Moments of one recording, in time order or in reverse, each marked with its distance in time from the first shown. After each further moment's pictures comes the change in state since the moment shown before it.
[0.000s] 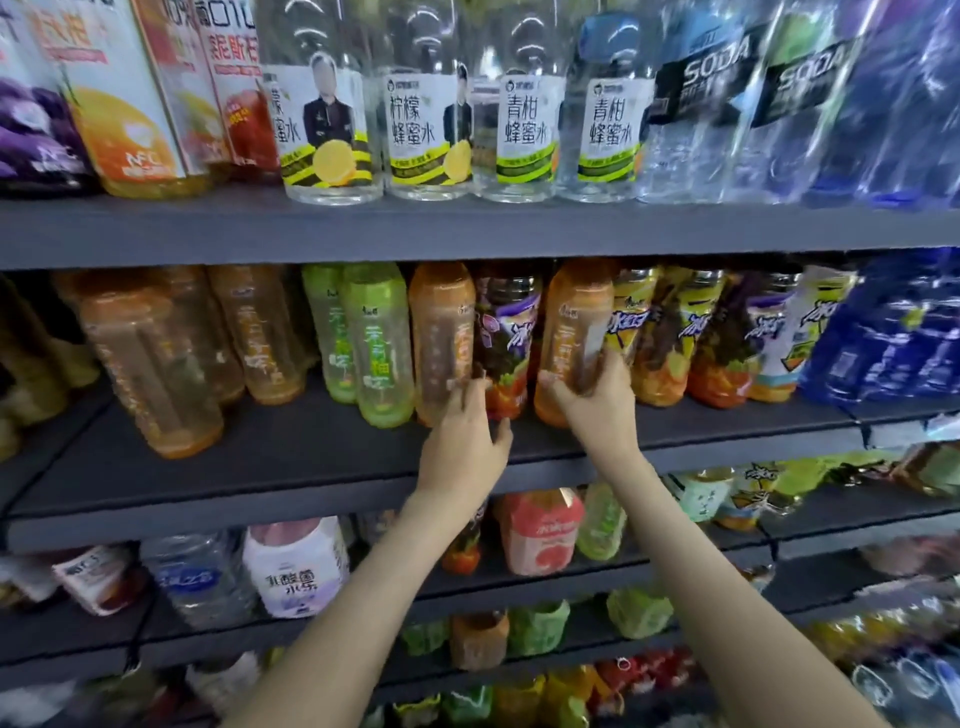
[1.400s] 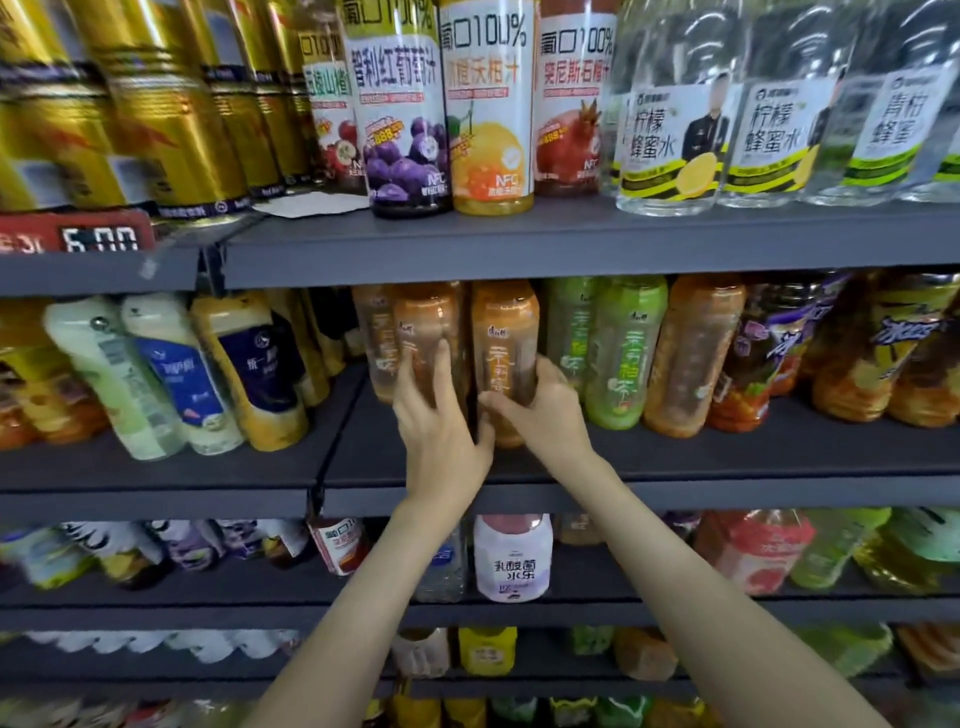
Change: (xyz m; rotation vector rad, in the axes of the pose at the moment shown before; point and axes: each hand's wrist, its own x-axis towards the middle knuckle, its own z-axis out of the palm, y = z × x) left_hand -0.029 -0.191 -0.157 0.119 0.371 -0.071; right_hand -0.099 -0.167 0.214 0.088 -0.369 -0.120
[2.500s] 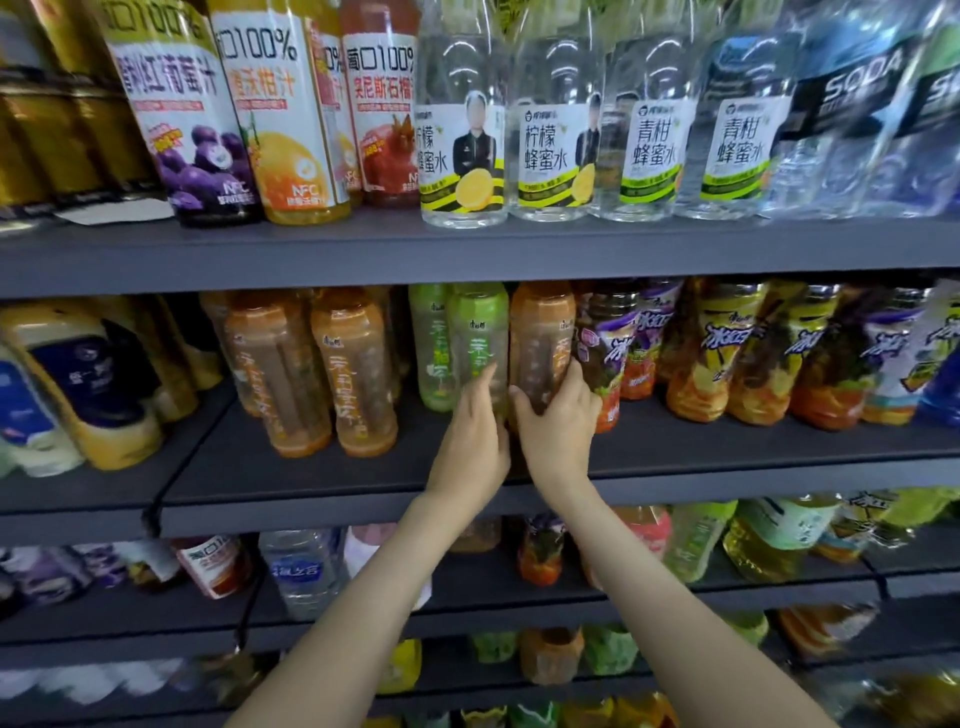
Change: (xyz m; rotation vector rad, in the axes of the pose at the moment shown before) left_hand -0.016 0.129 0.096 -0.287 -0.284 0.137; right_hand -0.010 0.081 -0.117 -0.168 0.431 0.075
